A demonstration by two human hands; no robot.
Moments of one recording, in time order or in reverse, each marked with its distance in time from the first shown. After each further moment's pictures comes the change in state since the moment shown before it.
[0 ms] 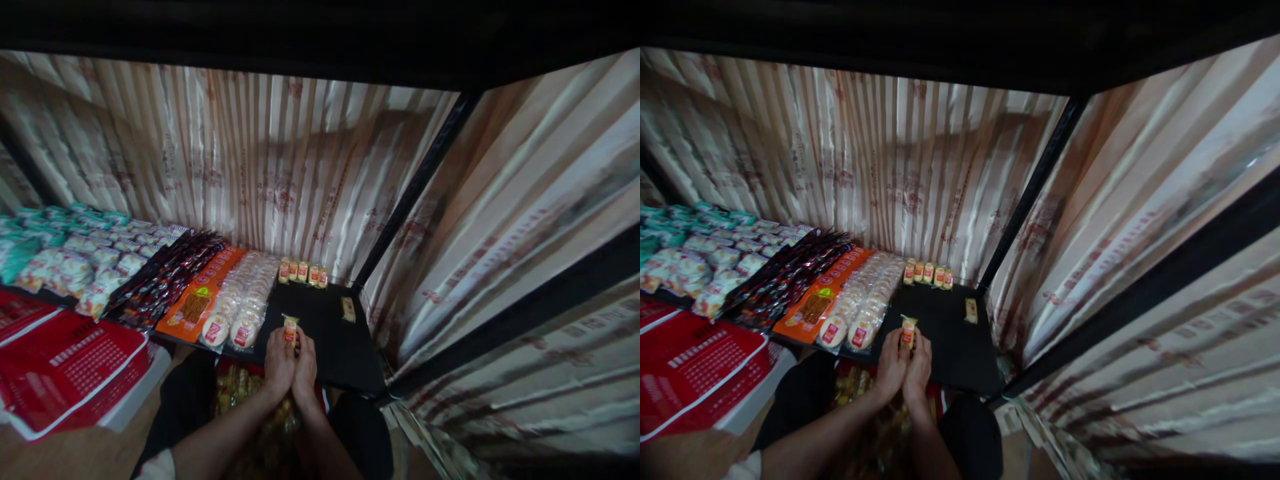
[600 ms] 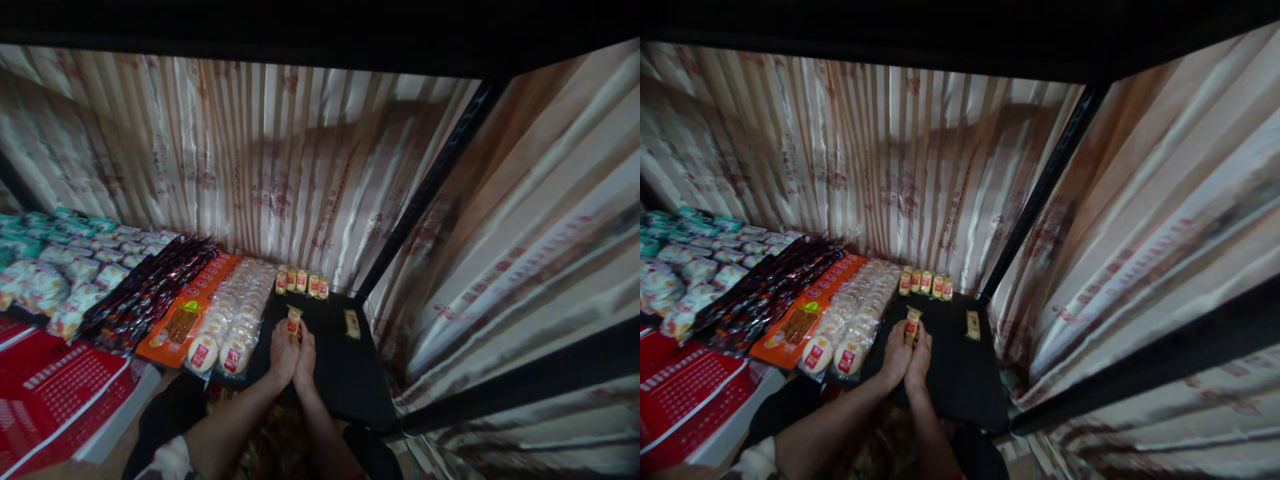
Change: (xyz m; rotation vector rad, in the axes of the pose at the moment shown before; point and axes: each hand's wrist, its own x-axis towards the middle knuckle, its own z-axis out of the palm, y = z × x) left_hand 0.069 0.017 0.031 0.053 -0.021 -0.084; right_hand 0.070 0.013 0.020 0.021 0.092 -0.003
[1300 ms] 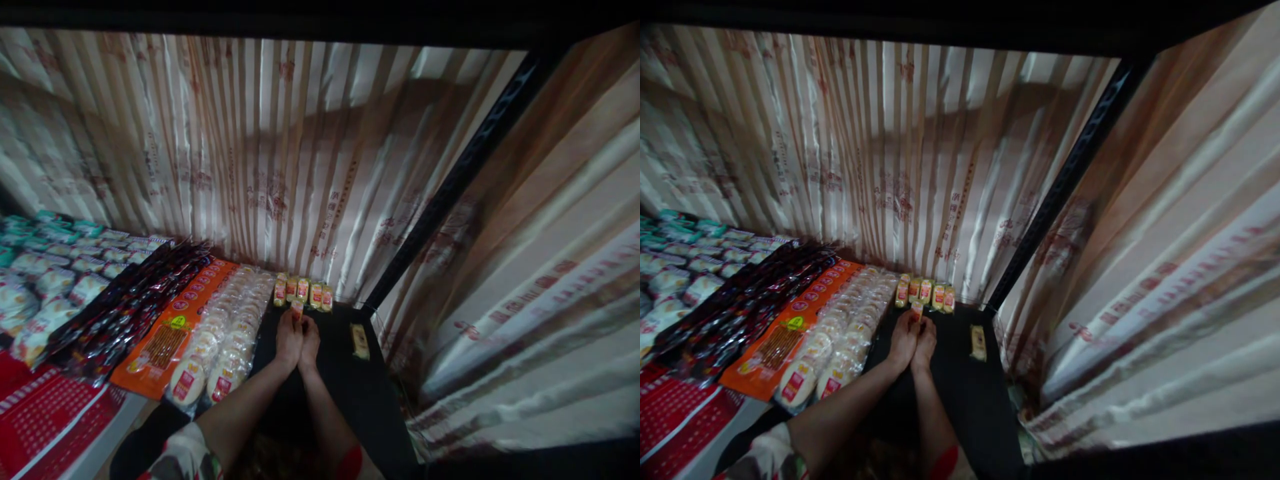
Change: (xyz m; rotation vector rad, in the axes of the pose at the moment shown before) left_hand 0.072 0.005 0.033 -0.117 0.018 -0.012; right_hand 0.082 0.021 0.026 -0.017 0.055 -0.058
